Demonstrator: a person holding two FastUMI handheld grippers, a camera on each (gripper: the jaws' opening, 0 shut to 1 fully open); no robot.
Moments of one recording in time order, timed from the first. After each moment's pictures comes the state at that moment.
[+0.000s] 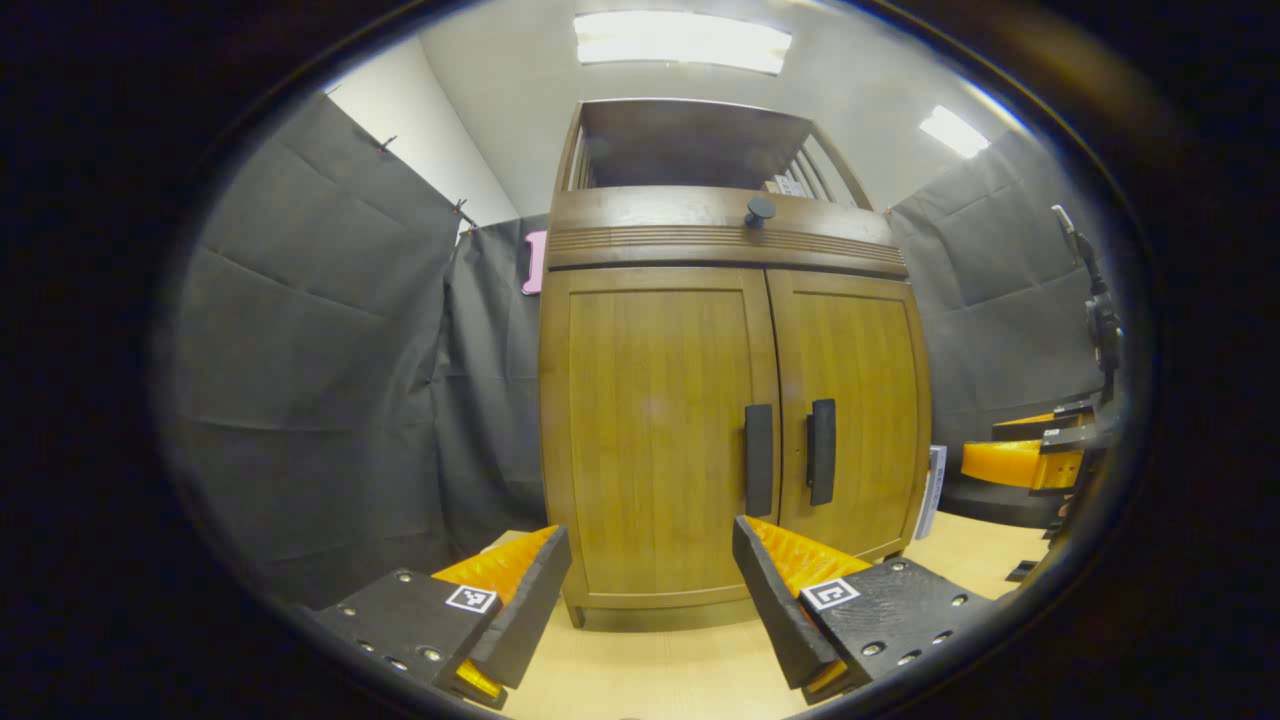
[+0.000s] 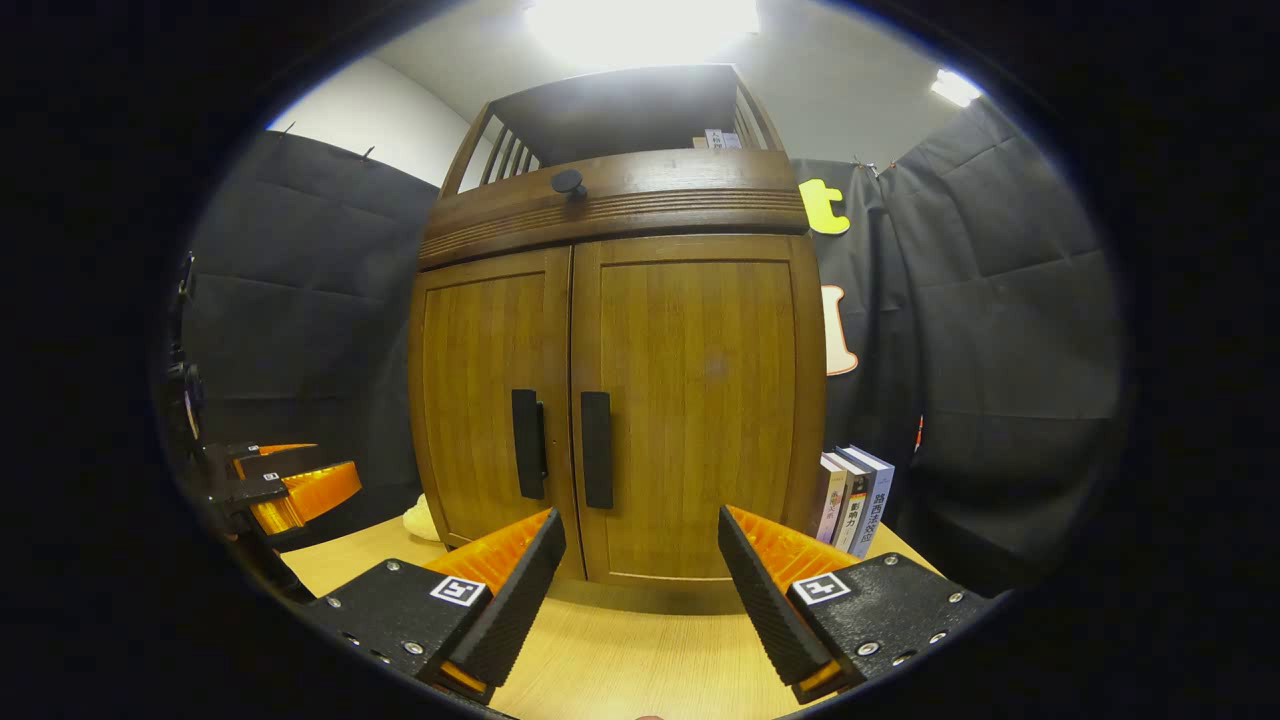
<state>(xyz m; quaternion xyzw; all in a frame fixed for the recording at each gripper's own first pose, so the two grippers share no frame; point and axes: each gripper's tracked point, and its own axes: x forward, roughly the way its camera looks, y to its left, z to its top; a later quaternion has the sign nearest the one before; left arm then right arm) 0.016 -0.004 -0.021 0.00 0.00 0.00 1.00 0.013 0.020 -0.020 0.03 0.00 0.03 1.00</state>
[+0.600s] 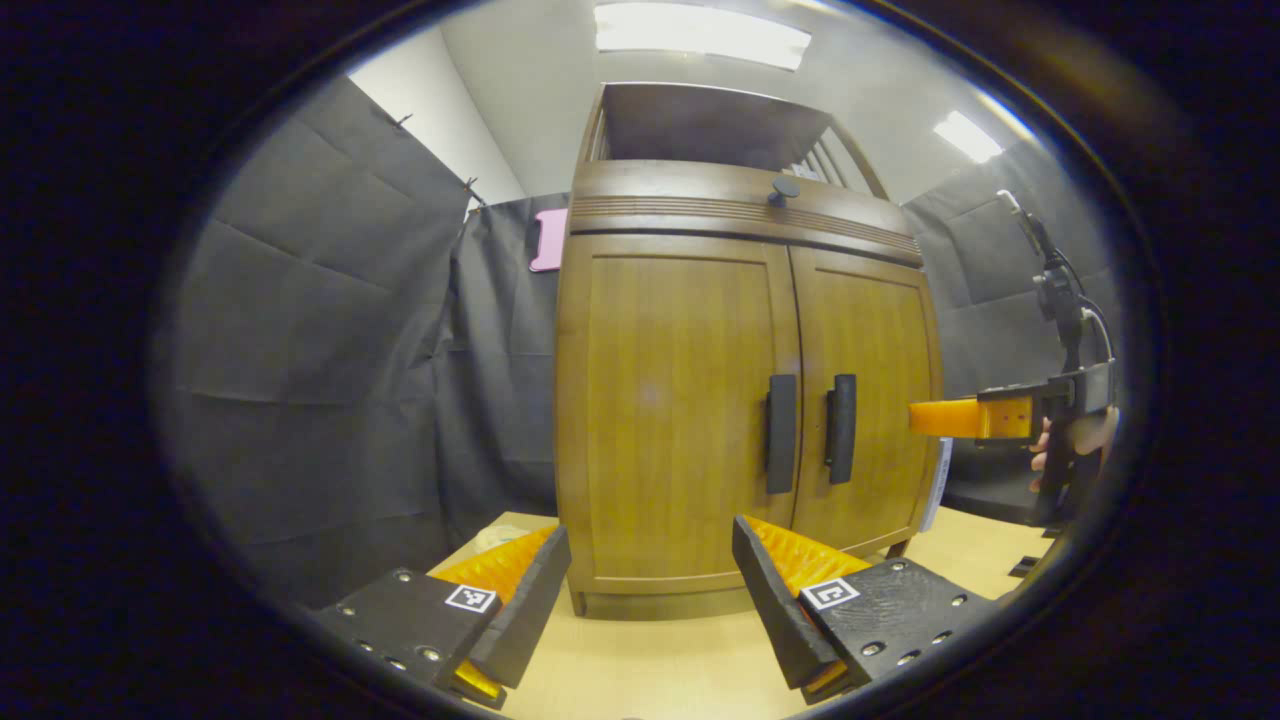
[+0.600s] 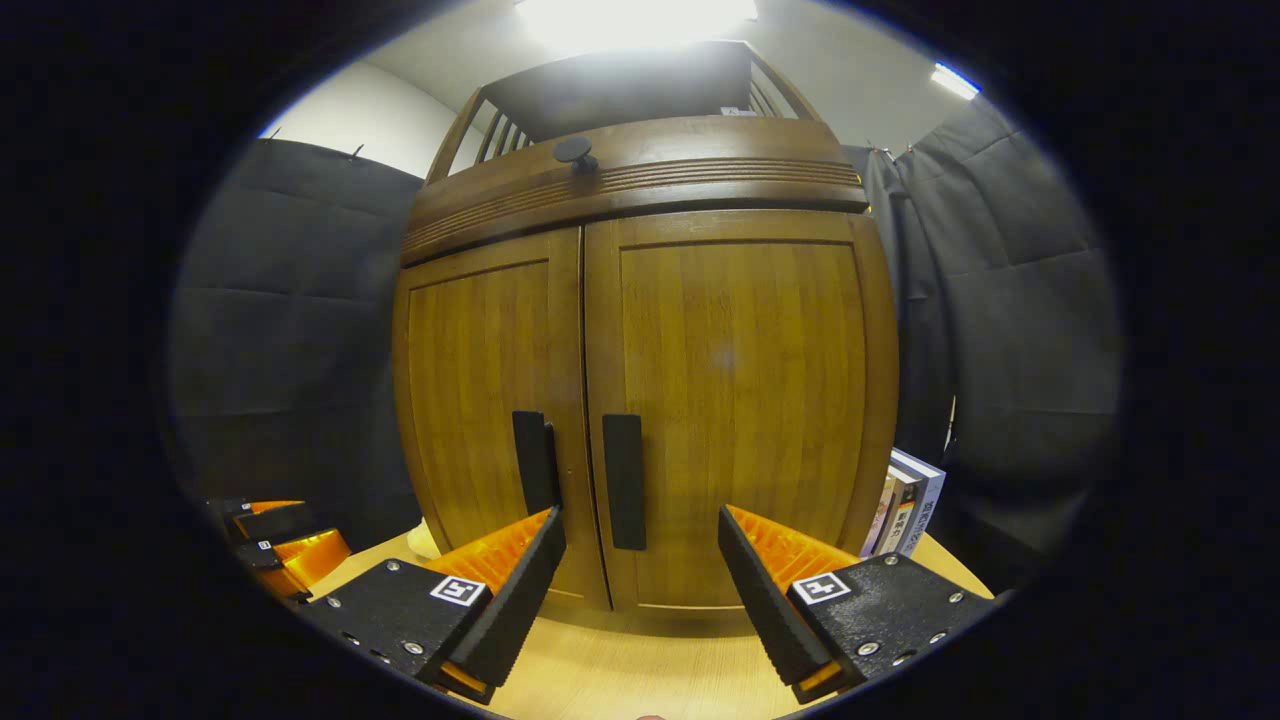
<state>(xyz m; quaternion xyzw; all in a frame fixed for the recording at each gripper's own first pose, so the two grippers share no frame) 0.015 -0.002 -0.025 -0.02 0.03 0.01 1.00 0.019 0.025 -0.026 0.04 0.02 0.05 1.00</state>
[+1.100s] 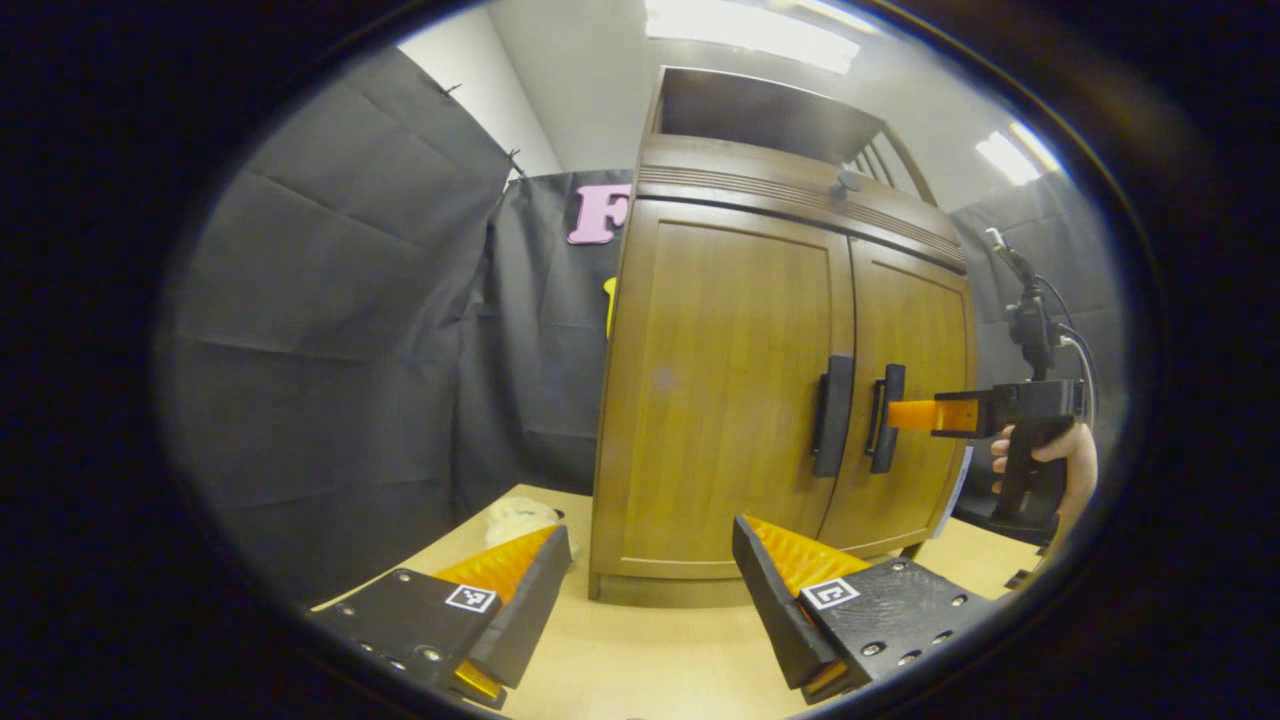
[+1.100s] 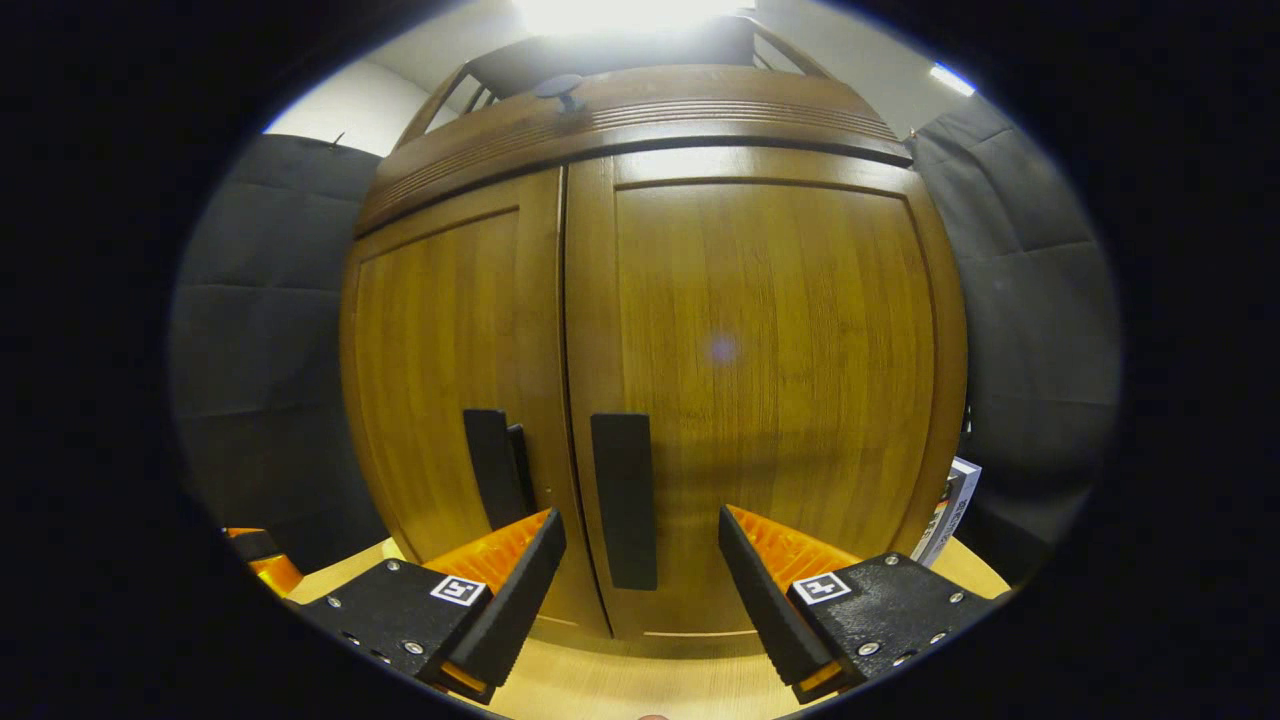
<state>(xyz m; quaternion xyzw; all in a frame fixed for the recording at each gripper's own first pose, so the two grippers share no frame) 0.019 0.005 -0.033 -0.06 0.05 0.04 1.00 0.015 0.020 -0.030 0.04 0.04 0.02 1.00</state>
